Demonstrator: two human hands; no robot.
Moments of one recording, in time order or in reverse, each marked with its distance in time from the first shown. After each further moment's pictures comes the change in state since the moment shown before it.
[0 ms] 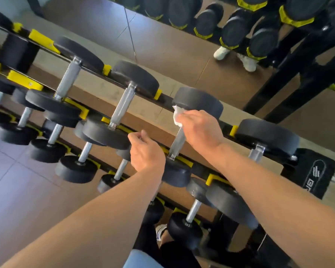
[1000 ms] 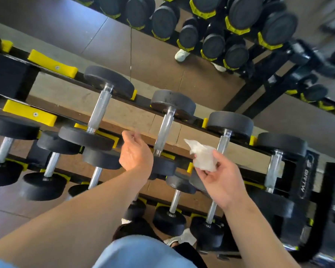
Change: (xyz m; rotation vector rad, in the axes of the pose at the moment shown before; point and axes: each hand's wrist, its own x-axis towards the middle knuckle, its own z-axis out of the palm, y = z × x) left_hand 0.206 0.023 -0.107 0.180 -0.234 0.323; right_hand 0.064 -0.193 -0.016 1.888 0.636 1.625
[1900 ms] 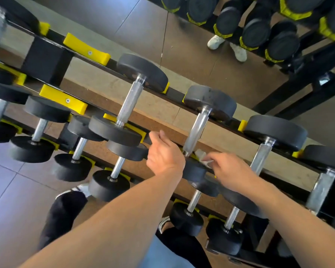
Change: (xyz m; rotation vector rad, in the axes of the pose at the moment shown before) left_hand 0.009 -0.004 0.015 0.027 0.059 -0.151; right_hand 0.088 0.010 0.026 -2.136 -0.413 -0.386
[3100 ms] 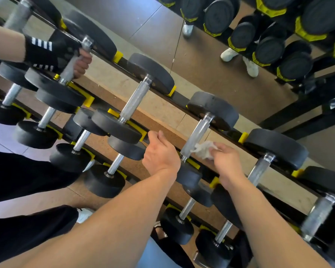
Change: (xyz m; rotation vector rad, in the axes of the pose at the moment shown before) left_hand -0.008 0.008 -0.002 0.003 0.072 0.001; right_hand 0.039 -0.007 0.001 0.951 0.342 0.436
